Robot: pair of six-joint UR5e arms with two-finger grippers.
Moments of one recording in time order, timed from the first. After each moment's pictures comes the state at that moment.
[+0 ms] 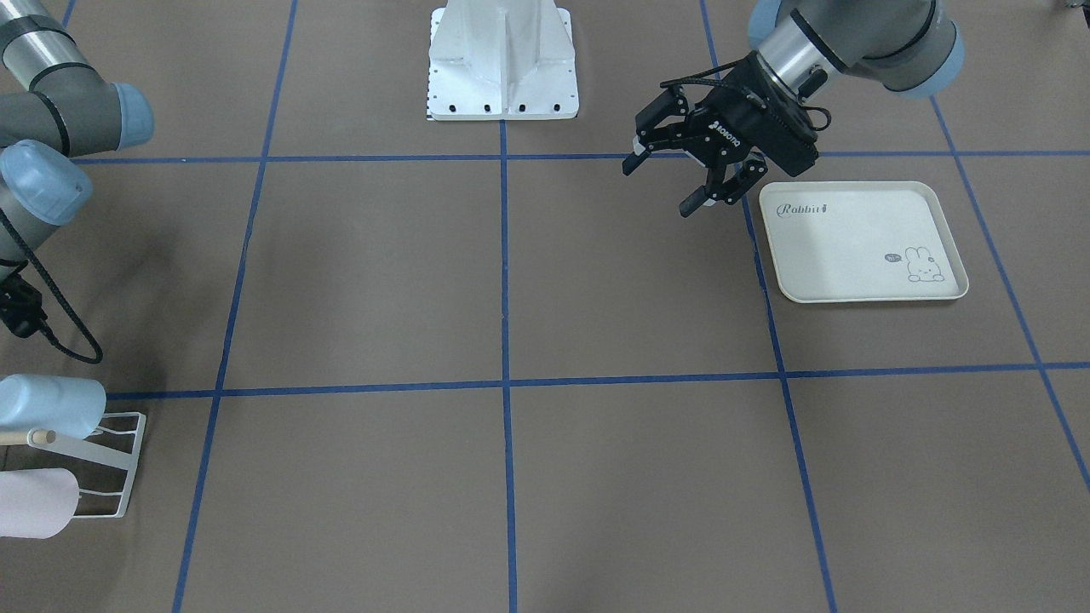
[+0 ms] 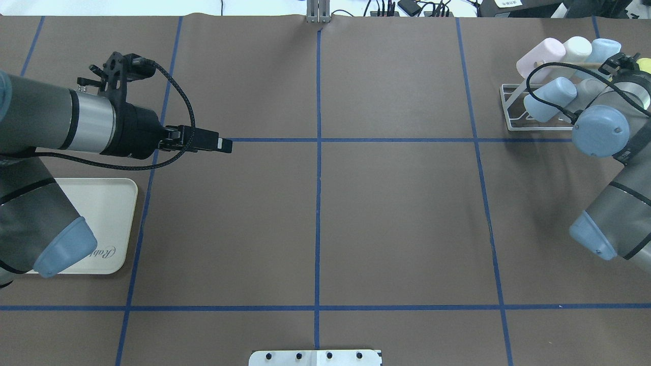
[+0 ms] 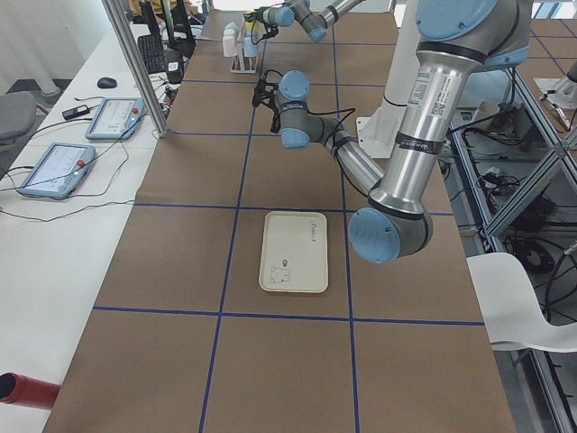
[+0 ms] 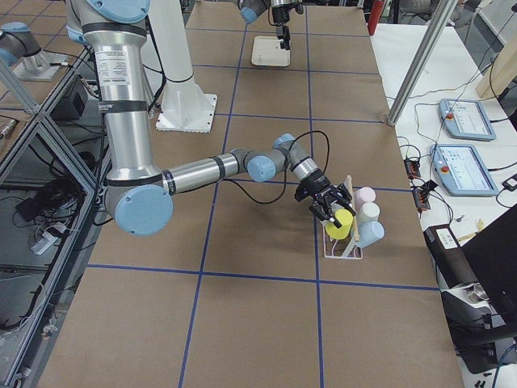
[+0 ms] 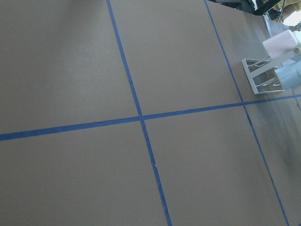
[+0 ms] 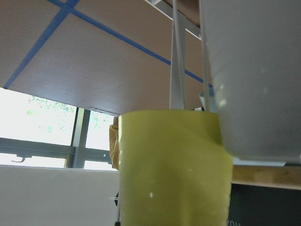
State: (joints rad) left arm -0.76 -1.88 -1.93 -2.34 -2.09 -1.18; right arm 0.87 -1.47 1.68 -1.41 0.84 -1.46
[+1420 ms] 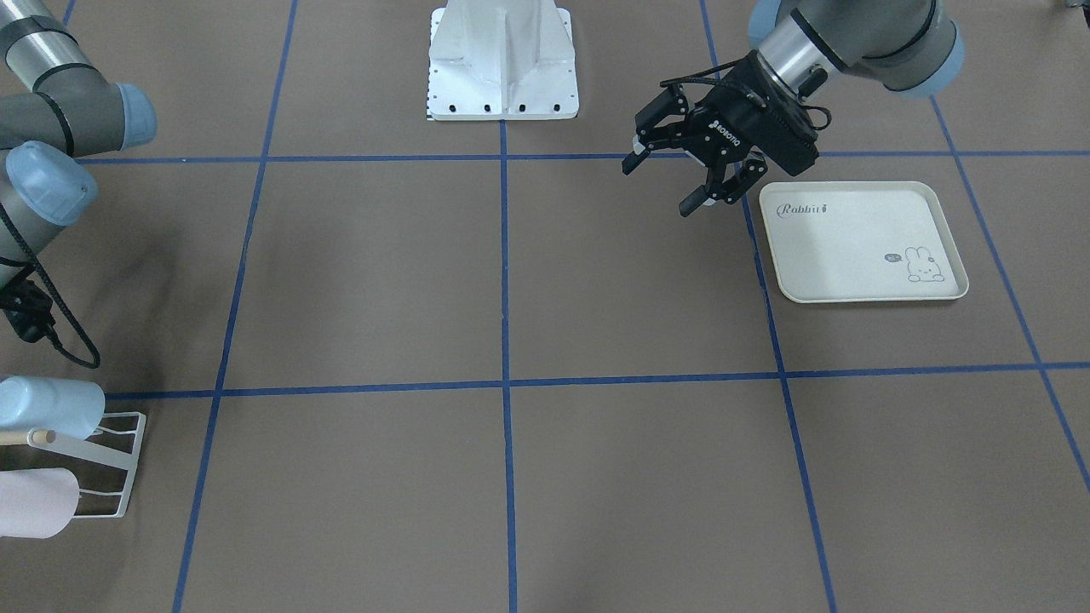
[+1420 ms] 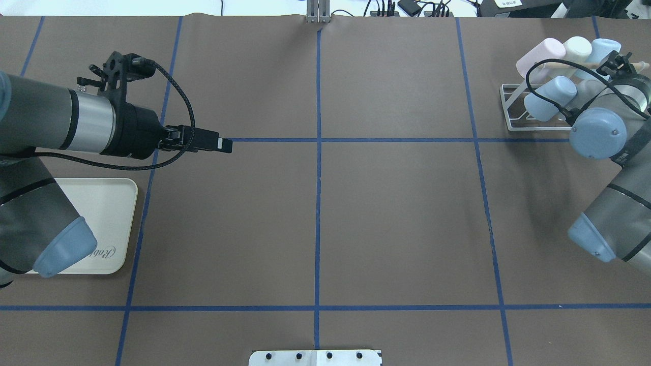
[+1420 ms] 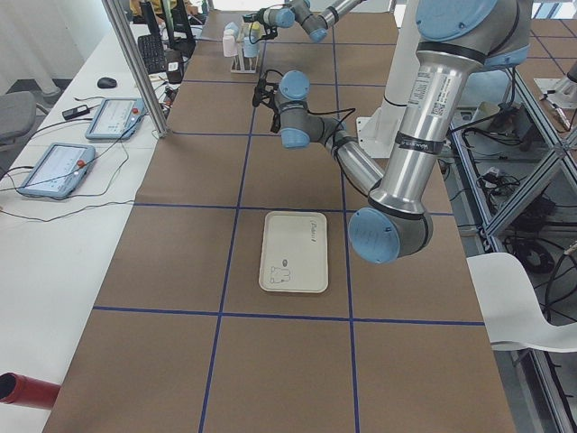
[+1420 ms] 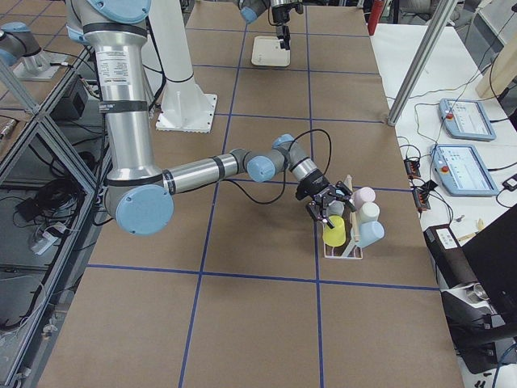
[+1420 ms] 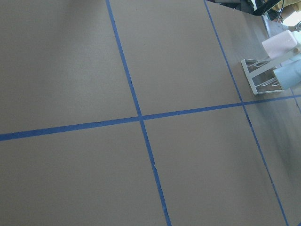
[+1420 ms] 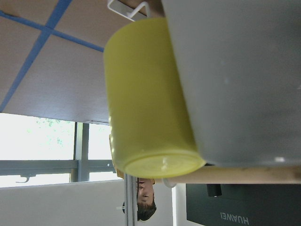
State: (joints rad) left arm -0.76 -1.88 -1.93 -2.34 -2.09 -1.18; right arm 0.86 -1.47 1.69 -1.41 0.86 -1.34
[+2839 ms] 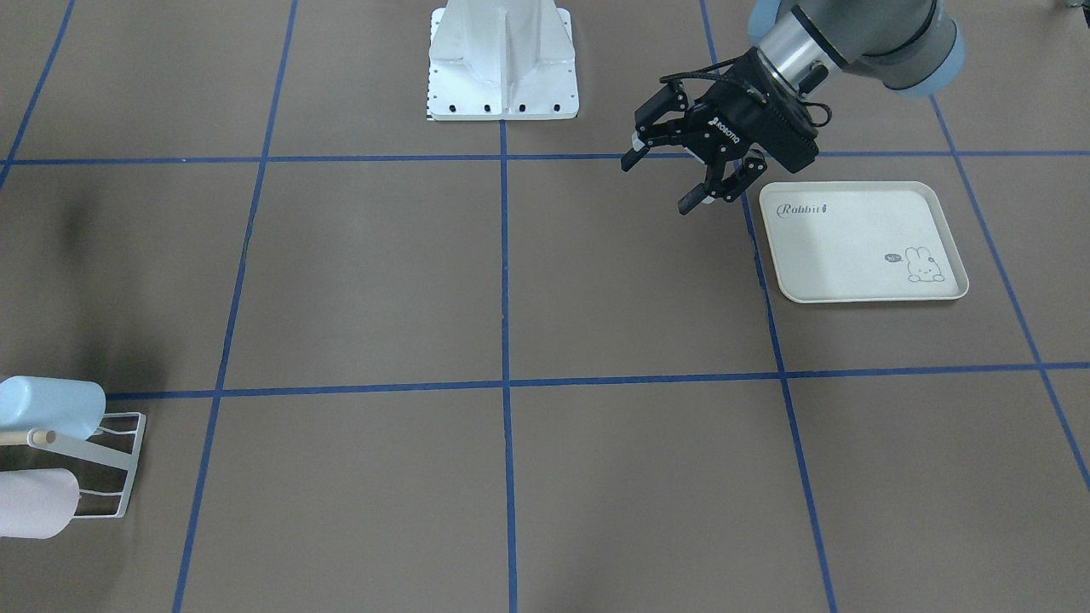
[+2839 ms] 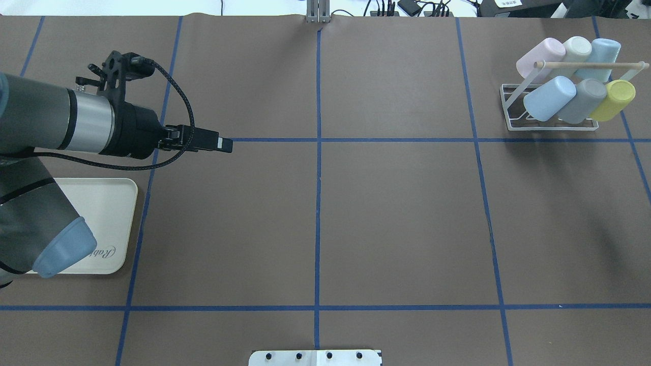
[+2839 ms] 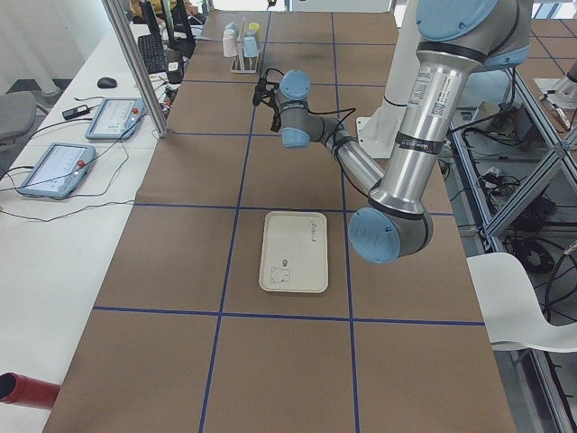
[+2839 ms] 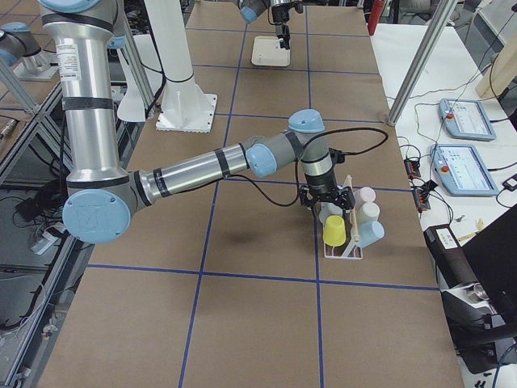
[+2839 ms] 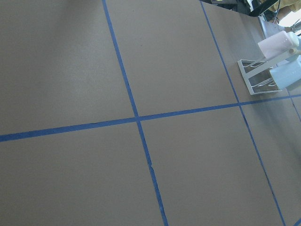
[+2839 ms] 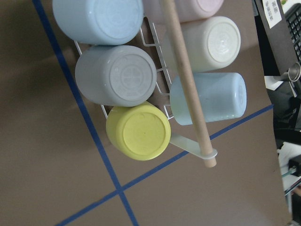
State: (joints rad) left arm -0.76 -1.88 -1.94 -2.35 -2.09 -1.18; right arm 1.34 -1.52 1.84 -1.42 1.93 -0.62
